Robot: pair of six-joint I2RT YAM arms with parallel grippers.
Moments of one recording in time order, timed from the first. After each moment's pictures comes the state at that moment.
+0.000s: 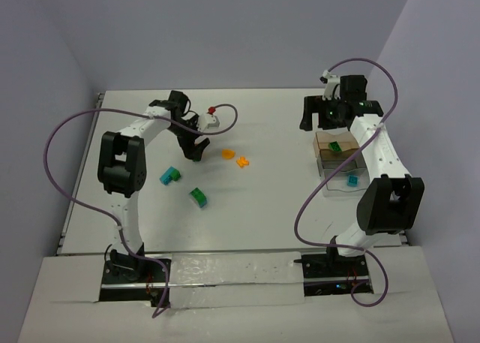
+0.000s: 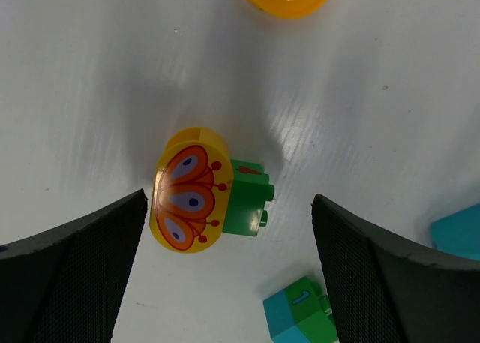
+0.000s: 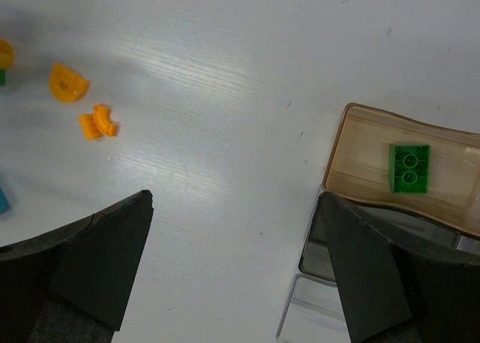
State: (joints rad) left arm -0.29 2.10 1.69 -0.86 0.47 0.87; right arm -0.02 1.57 1.46 -0.73 -0.32 -0.06
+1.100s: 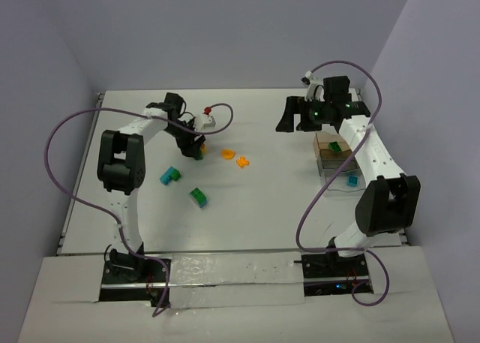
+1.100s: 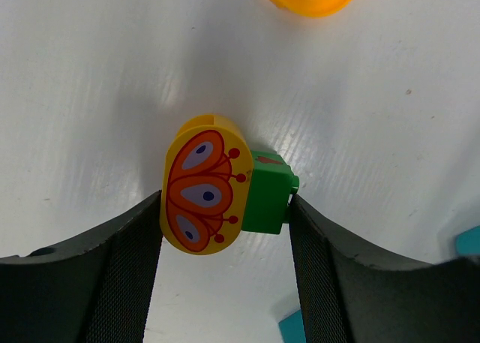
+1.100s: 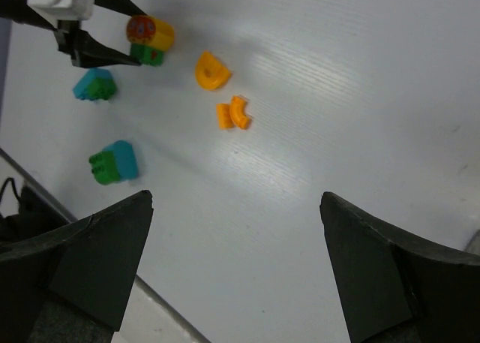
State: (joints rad) left arm -0.25 2.16 1.67 -0.81 0.53 0.92; right arm 0.10 1.57 1.45 -0.70 -0.54 0.09
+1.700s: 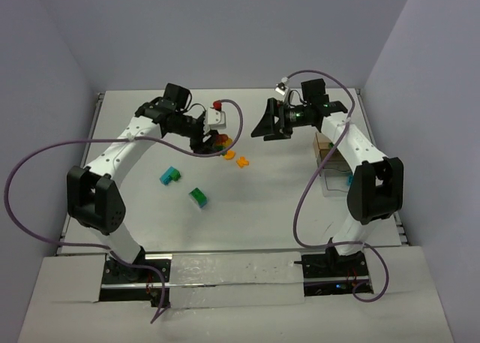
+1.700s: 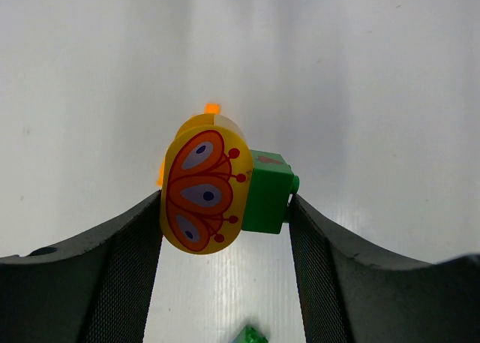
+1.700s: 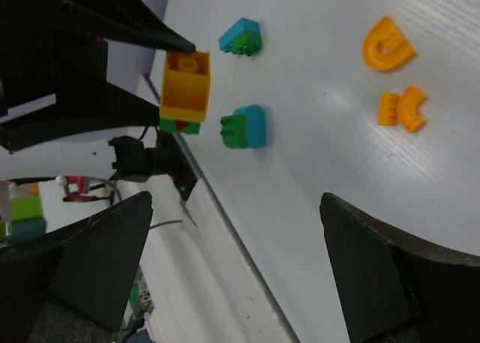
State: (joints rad) left arm -0.42 1.70 1.53 -0.80 0.80 0.93; right arm 0.21 1.69 1.45 -0.60 -0.95 0.29
